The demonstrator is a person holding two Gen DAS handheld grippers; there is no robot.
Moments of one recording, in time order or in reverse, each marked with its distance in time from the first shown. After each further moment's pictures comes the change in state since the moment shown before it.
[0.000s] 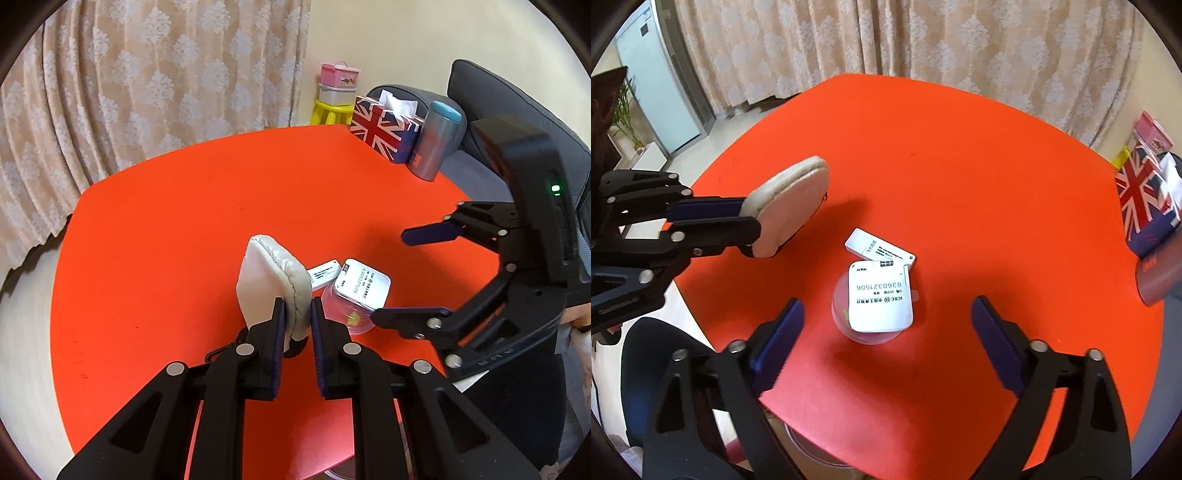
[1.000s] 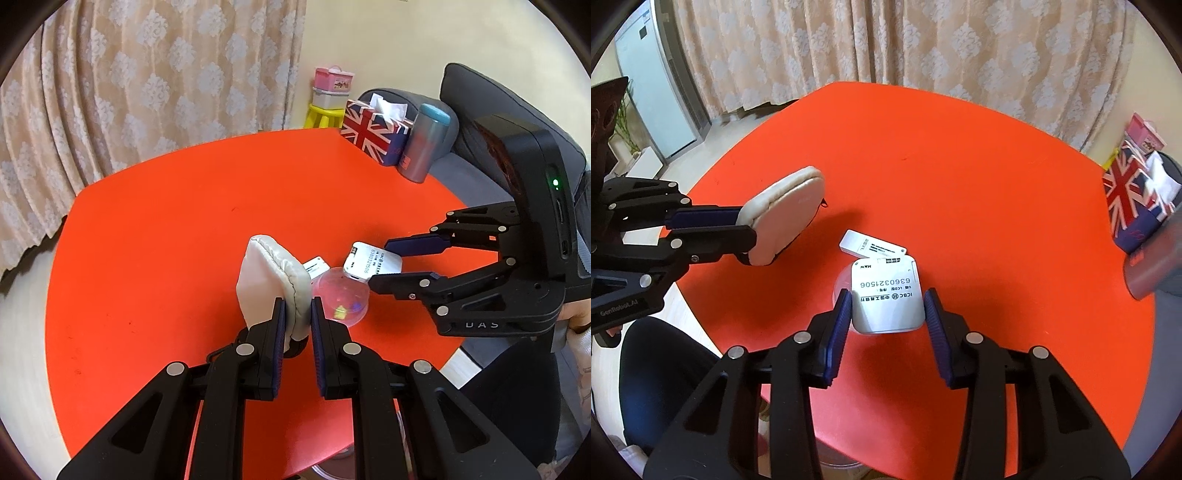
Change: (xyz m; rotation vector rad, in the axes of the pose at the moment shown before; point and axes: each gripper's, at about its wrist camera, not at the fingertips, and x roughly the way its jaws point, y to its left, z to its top) left arm -0.008 -0.007 -0.005 0.004 -0.019 -0.030; right arm -0.021 -0.002 -0.006 0.014 -0.038 -0.031
